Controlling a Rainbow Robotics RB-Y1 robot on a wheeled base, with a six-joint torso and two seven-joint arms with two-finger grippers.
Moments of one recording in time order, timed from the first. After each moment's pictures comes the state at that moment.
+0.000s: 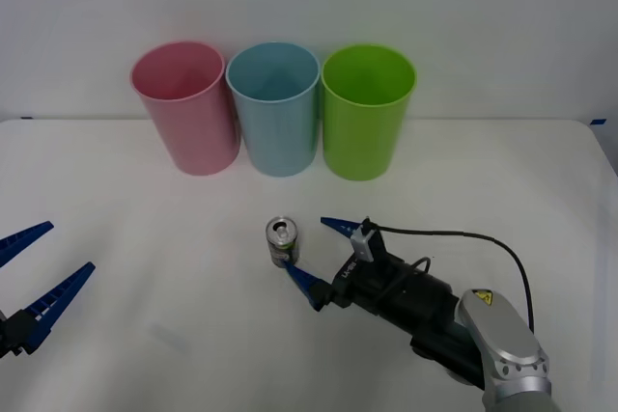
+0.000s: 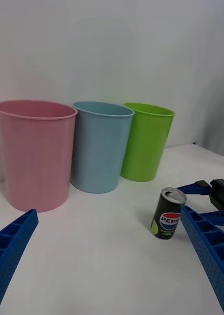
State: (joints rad) right arm -0.13 -0.06 0.10 -1.22 1.37 -0.81 0.27; left arm 0.35 0.40 0.52 -1.66 -0.96 -1.22 0.00
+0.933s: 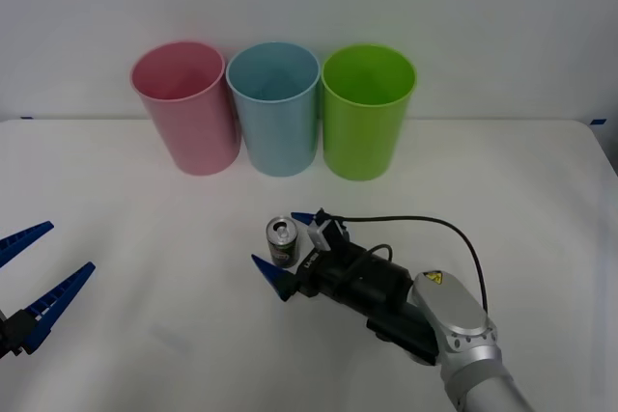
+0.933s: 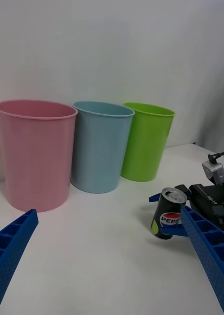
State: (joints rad) right arm -0.27 0.00 0.18 -1.06 1.39 -0.68 0.31; left arm 0.35 0.40 0.52 -1.66 -0.96 -1.22 0.00
